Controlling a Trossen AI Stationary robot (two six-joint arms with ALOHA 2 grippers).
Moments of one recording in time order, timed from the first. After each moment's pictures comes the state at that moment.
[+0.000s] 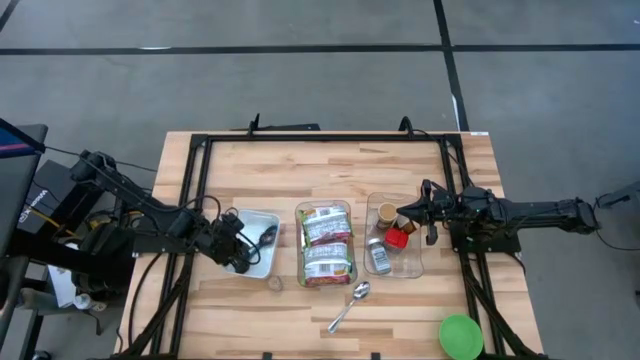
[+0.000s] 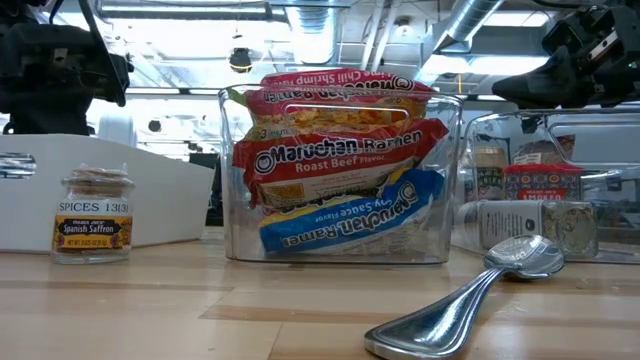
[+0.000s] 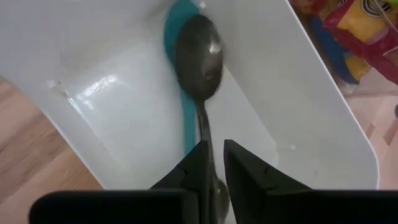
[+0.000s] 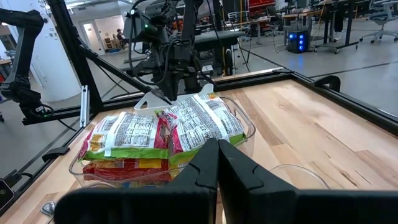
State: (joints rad) left arm -0.51 0.95 0.47 -0.58 -0.37 -1.26; right arm -0.03 0.24 0.08 0.10 0.03 0.16
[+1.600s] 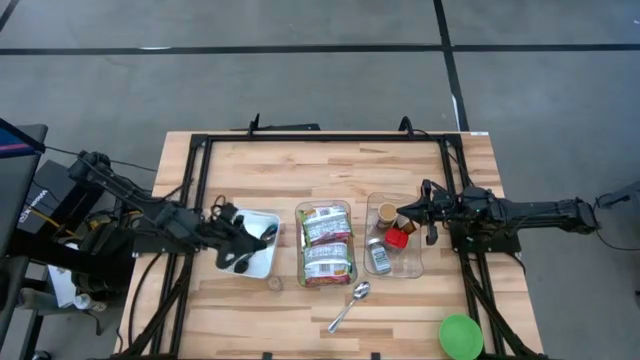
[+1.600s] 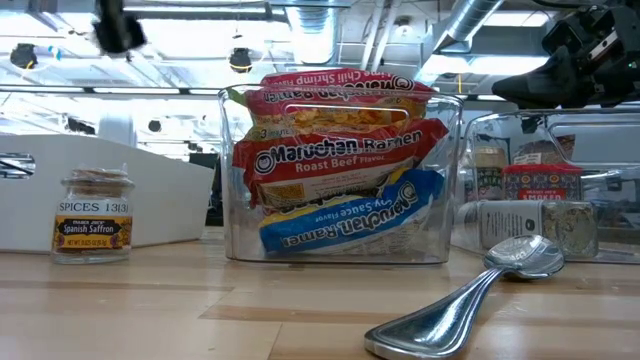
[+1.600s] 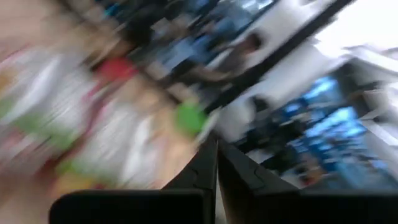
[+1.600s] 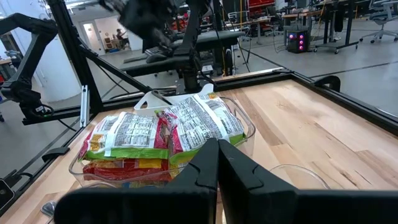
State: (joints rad) left arm -0.52 0.76 0.47 0.19 -0.38 -0.85; right arm -0.03 0.24 0.08 0.10 0.03 0.16
